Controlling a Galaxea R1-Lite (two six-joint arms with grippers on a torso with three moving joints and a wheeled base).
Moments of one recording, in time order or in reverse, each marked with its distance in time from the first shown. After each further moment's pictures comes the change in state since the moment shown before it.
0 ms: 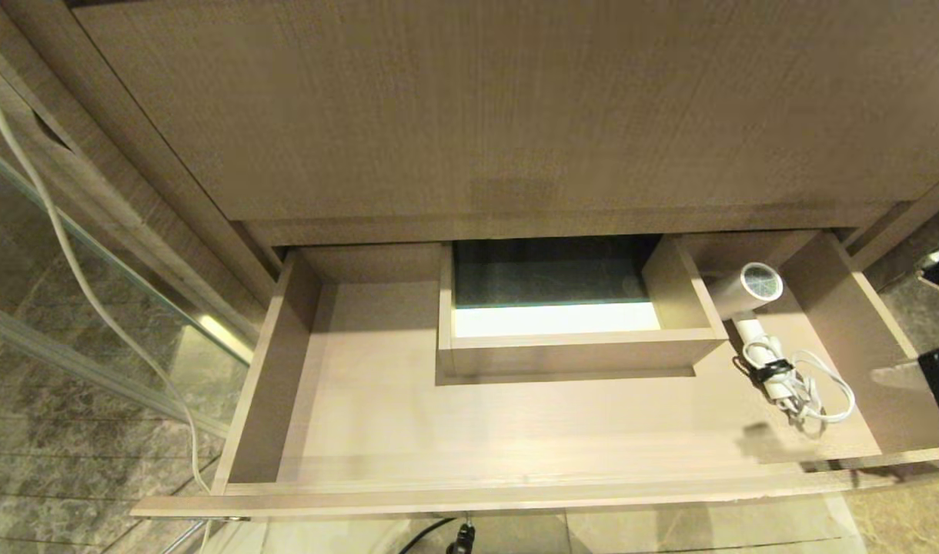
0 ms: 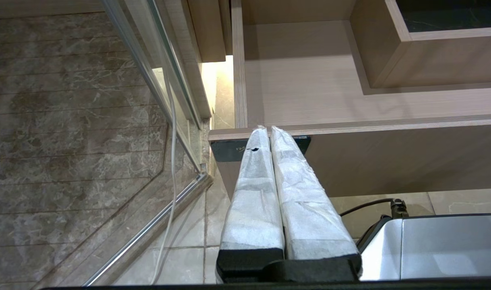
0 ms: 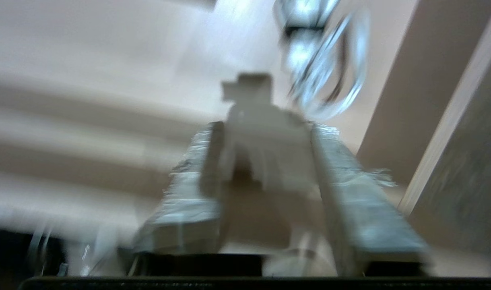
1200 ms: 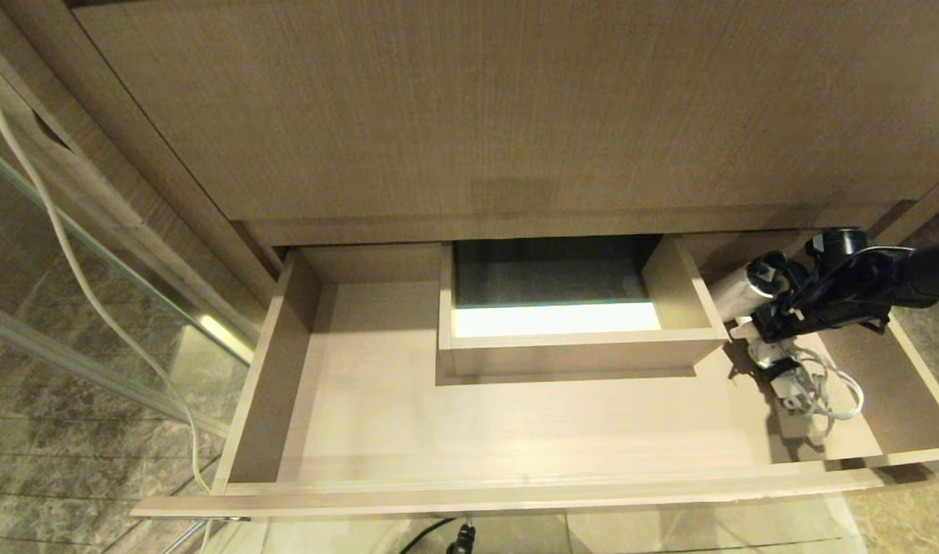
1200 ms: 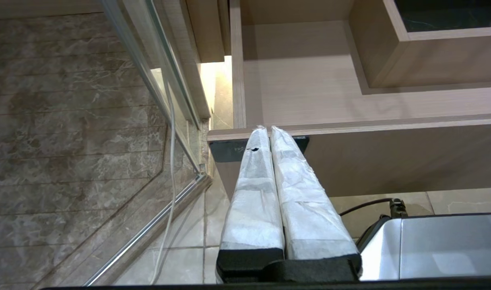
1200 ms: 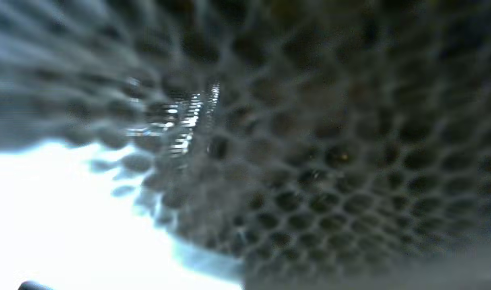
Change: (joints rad) left arm 0.000 0.000 0.000 0.000 0.000 0.000; right arm 0.057 0.990 -0.880 -0.061 0.002 -0.009
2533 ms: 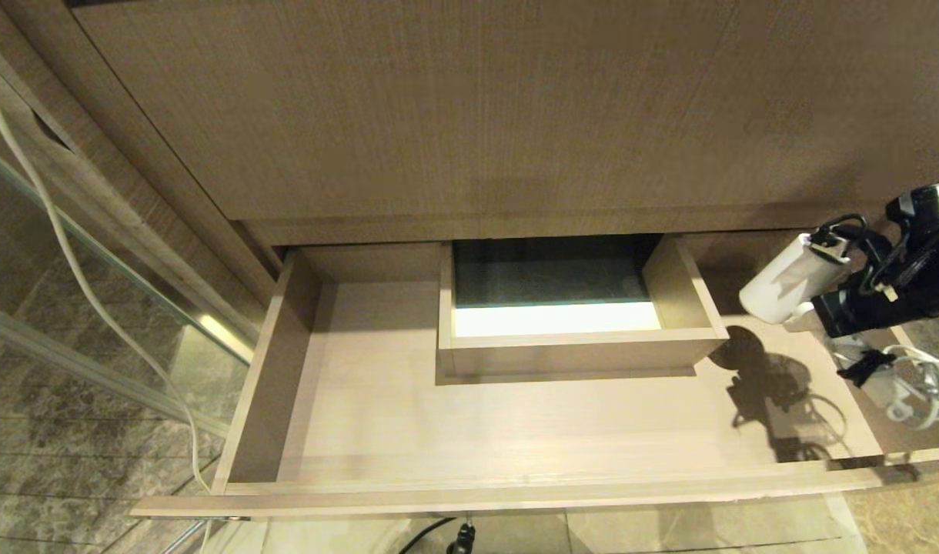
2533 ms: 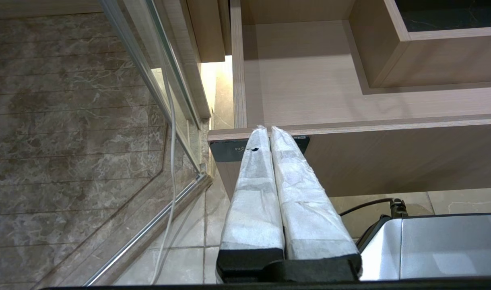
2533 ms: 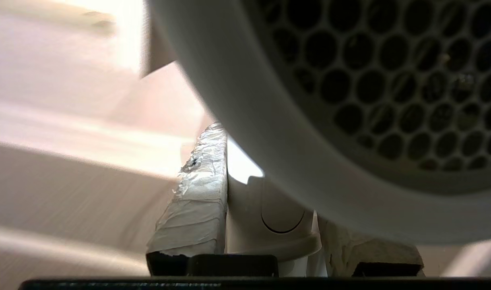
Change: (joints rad) left arm 0.000 0.000 0.000 0.000 0.000 0.000; right arm 0.002 -0.440 0.351 0.120 0.003 0.078
